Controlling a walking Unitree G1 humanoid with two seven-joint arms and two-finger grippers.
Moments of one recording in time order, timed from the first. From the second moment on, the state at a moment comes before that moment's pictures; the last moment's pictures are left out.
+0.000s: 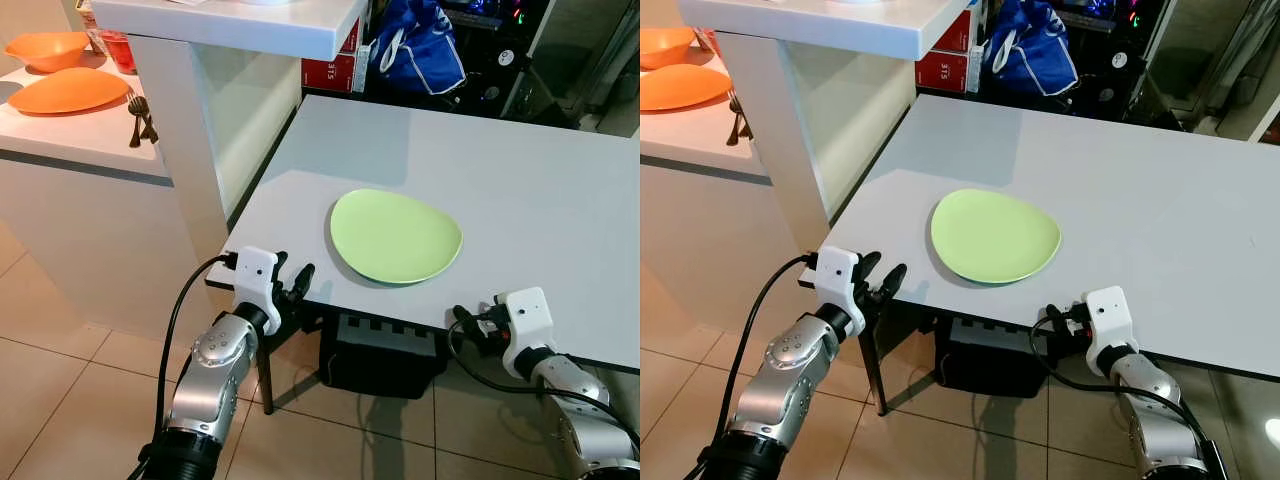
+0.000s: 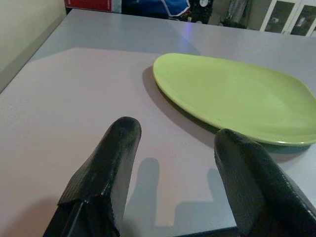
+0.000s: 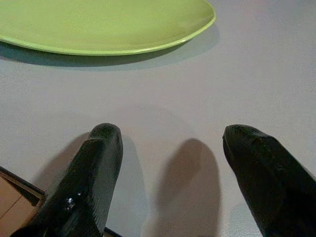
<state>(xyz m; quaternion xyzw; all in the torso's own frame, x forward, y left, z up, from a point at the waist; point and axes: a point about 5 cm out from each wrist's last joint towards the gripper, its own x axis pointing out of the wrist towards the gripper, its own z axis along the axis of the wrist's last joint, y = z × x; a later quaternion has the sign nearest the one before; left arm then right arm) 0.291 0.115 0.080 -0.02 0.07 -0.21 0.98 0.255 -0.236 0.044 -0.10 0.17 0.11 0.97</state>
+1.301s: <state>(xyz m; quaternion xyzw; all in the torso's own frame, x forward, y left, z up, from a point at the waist) 0.296 0.109 0.089 -0.06 0.06 -0.23 0.97 0.254 -0.222 0.022 -0.09 0.20 0.13 0.97</state>
